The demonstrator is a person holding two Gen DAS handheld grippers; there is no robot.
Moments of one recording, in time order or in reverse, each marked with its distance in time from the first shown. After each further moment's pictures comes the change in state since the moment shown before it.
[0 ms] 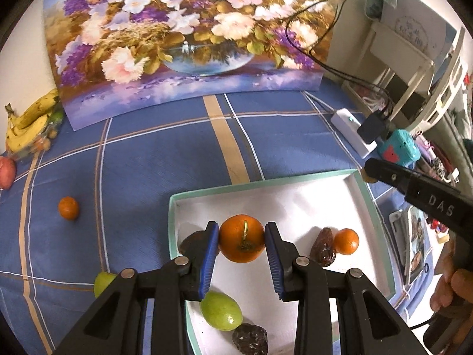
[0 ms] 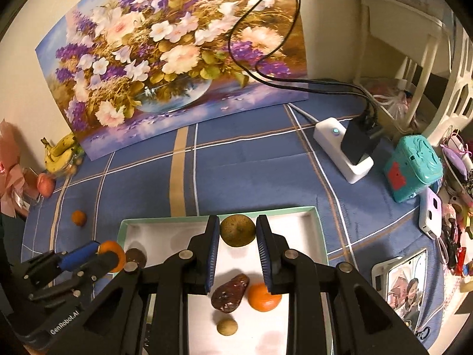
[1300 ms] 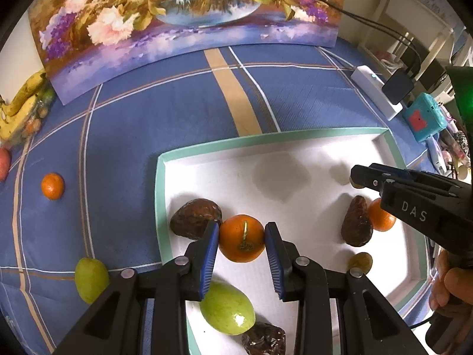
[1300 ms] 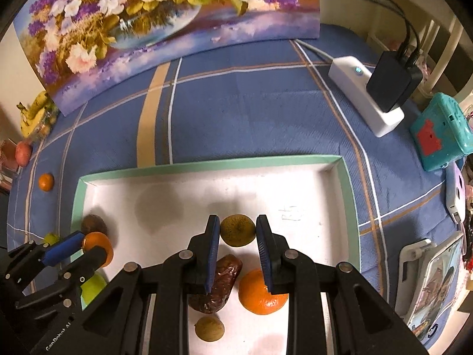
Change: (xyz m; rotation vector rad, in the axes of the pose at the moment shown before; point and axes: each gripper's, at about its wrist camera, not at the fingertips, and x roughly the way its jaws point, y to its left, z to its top) left arm 0.054 -0.002 -0.020 0.016 0.147 0.066; right arm 0.082 -0.006 -0.028 -0.027 0.220 -0.035
